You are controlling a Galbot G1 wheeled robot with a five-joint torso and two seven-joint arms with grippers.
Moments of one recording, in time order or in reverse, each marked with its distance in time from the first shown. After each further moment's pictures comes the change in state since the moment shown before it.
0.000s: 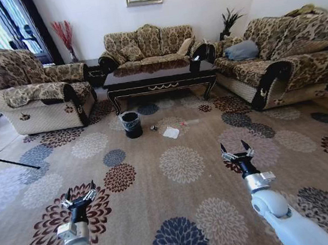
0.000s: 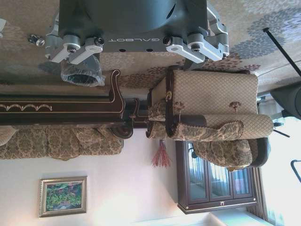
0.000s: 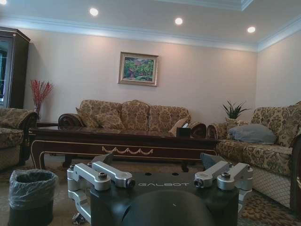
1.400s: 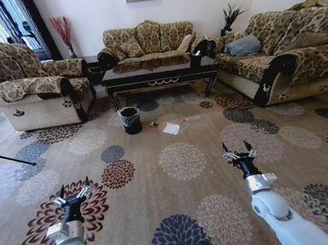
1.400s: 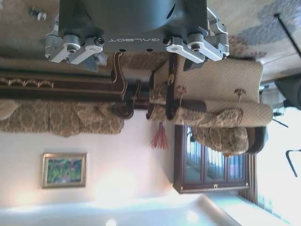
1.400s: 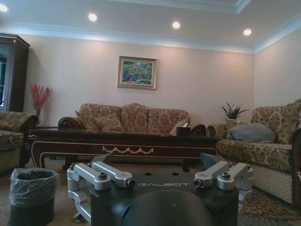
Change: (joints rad) left arm 0.012 0.025 -0.047 -0.163 -0.100 0.054 -0.011; right arm -0.022 0.010 0.011 0.022 0.001 0.034 0.001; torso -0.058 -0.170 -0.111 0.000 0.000
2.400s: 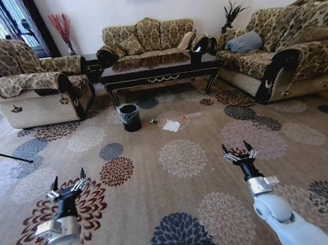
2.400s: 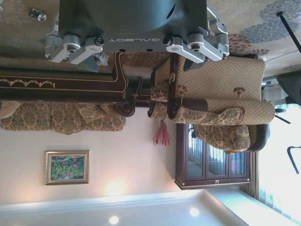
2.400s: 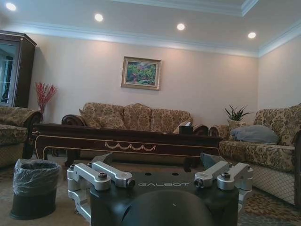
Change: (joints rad) left arm 0.009 0.000 0.000 -0.016 0.010 -0.010 0.001; right arm -0.018 0.012 0.009 -0.011 -0.033 0.033 -0.018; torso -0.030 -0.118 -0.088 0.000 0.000
